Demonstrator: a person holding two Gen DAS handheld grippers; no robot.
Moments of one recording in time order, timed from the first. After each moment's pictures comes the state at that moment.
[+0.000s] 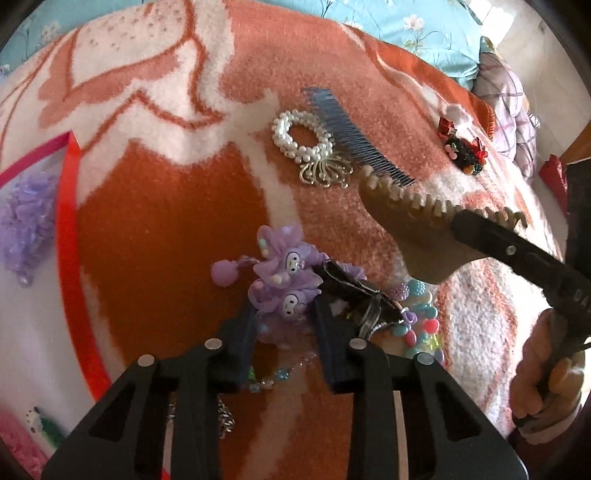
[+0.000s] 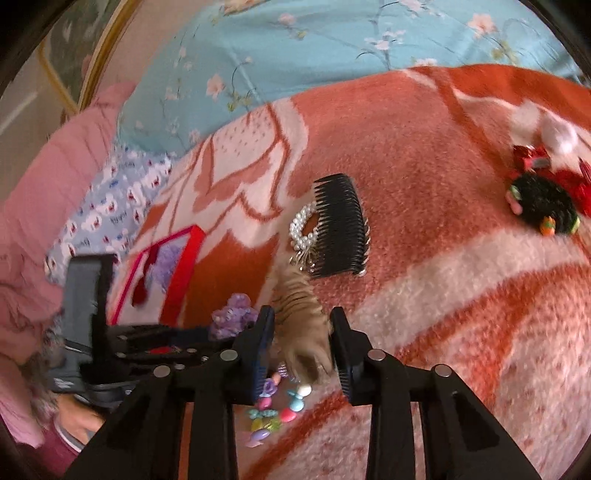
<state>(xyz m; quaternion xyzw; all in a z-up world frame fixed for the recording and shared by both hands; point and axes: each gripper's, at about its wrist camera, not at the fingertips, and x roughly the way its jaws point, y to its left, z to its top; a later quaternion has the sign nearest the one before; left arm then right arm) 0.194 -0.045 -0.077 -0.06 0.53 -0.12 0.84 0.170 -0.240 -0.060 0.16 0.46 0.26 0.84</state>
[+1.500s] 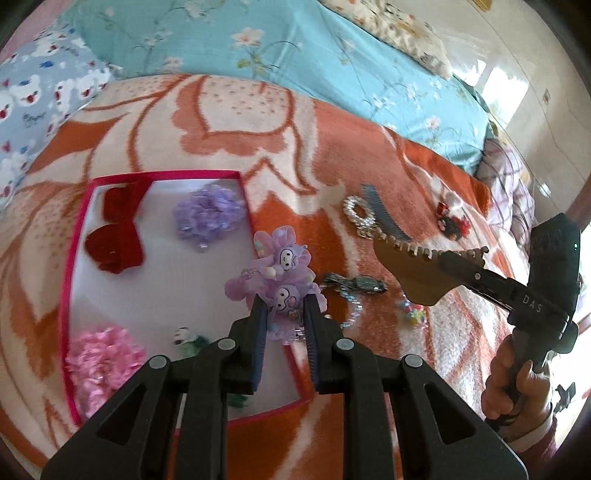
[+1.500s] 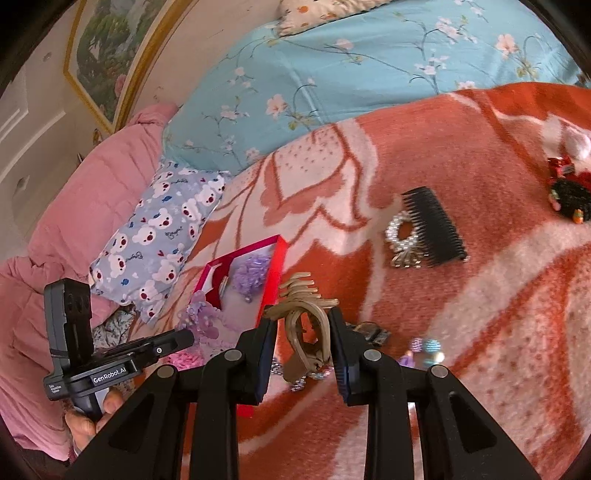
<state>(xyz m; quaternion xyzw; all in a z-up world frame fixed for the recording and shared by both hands) 0.082 0.073 0.009 -0.14 0.42 -0.04 0.89 0.119 -0.171 -0.013 0.19 0.42 0.31 0.83</state>
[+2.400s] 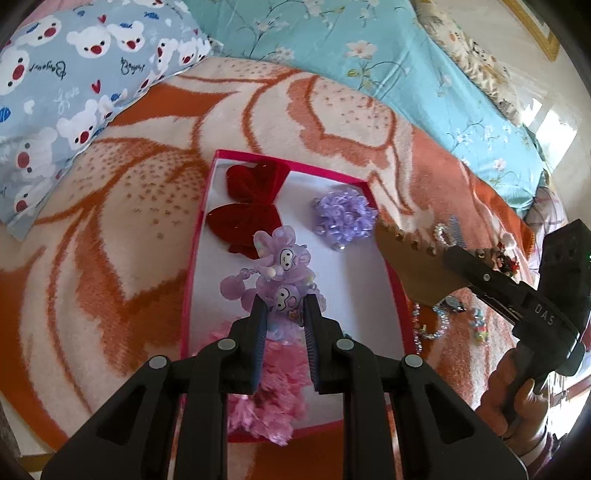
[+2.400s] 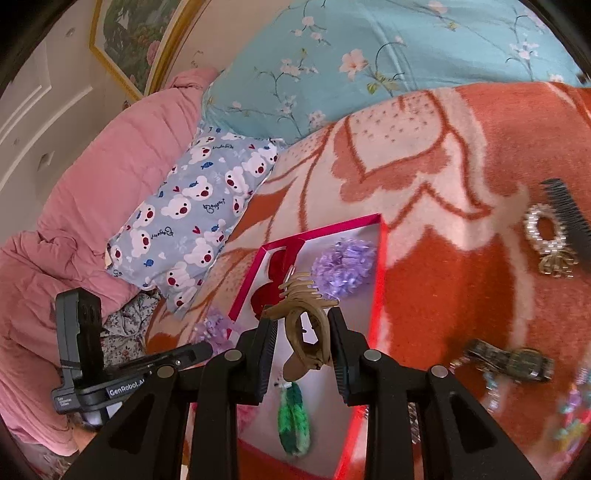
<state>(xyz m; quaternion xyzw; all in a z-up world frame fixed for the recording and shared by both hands) 0.061 0.181 -0.020 -0.19 0.43 0.05 0.88 0.135 -0.027 -0.034 0.18 0.42 0.38 0.81</state>
